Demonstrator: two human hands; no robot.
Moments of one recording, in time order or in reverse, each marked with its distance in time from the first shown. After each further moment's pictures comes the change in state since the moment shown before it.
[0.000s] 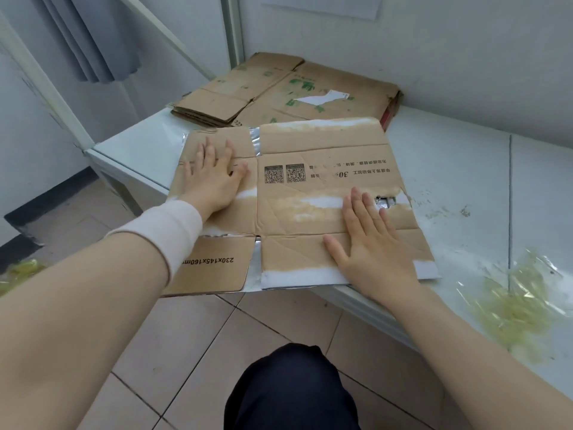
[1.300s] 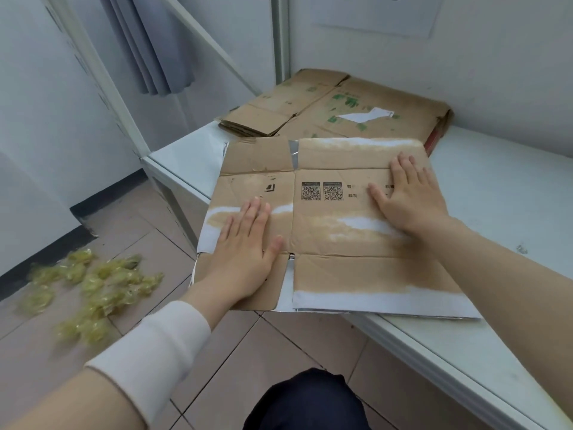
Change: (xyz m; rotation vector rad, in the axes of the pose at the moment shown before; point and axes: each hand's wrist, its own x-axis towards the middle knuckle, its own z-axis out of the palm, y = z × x) left_hand -0.101 -0.010 0.022 -0.009 0.055 0.109; right_hand 0.132 0.035 -0.015 -0.048 0.067 0.083
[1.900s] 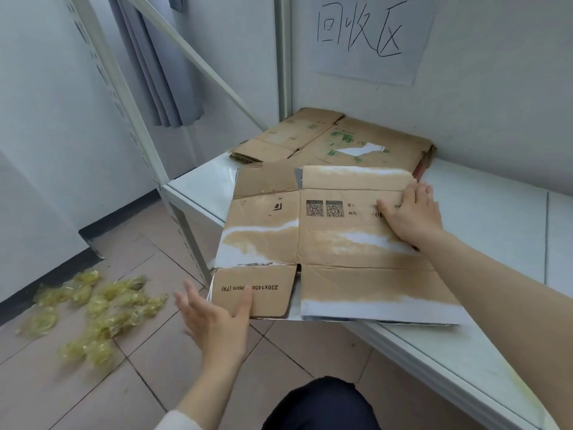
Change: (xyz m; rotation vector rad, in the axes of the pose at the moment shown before) left_hand -0.085 0.008 -0.009 -0.761 0.403 -0.731; right_hand -0.009 -0.001 -0.024 0.210 -0.037 0.223
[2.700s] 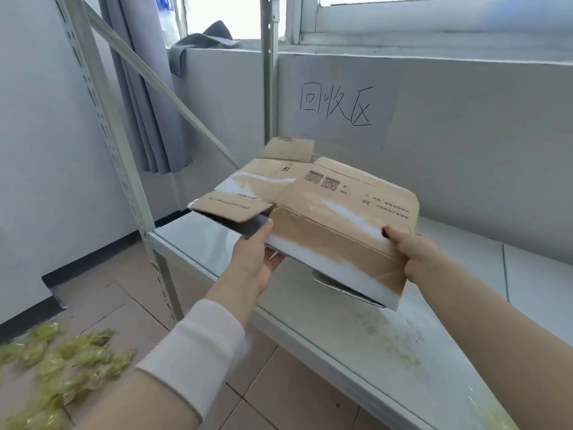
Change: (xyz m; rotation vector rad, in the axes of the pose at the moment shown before) left_hand 0.072 0.151 0.043 -1.028 -0.638 -0.248; right_hand -0.023 -0.025 -0.069 1.284 0.009 0.452
